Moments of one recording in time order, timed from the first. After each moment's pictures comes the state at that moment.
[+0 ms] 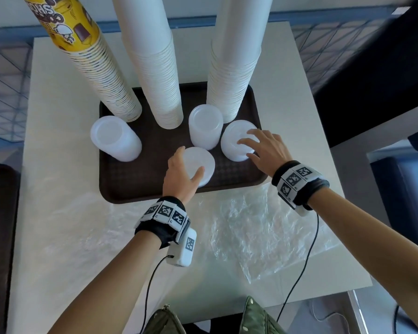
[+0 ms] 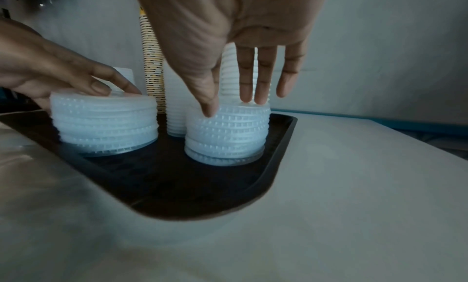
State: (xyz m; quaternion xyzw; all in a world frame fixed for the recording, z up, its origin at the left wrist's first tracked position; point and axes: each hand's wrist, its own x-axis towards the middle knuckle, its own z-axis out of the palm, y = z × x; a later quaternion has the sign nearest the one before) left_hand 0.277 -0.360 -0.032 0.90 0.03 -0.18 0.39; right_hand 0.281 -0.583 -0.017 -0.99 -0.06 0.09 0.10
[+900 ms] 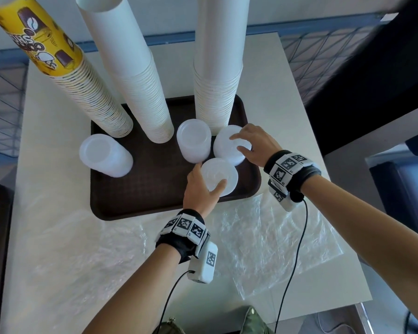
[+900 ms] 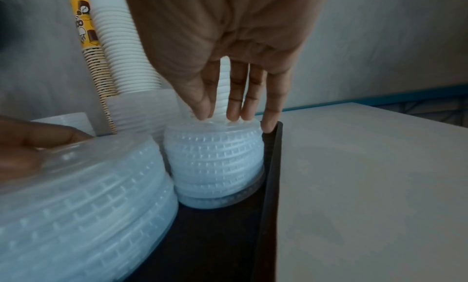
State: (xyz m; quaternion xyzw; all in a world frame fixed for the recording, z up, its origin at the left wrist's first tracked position) left_hand 0.267 -0.421 -0.037 0.86 0.04 -0.21 0.46; right_hand 0.322 -0.610 -0.016 -0.96 -0.03 0.13 0.24
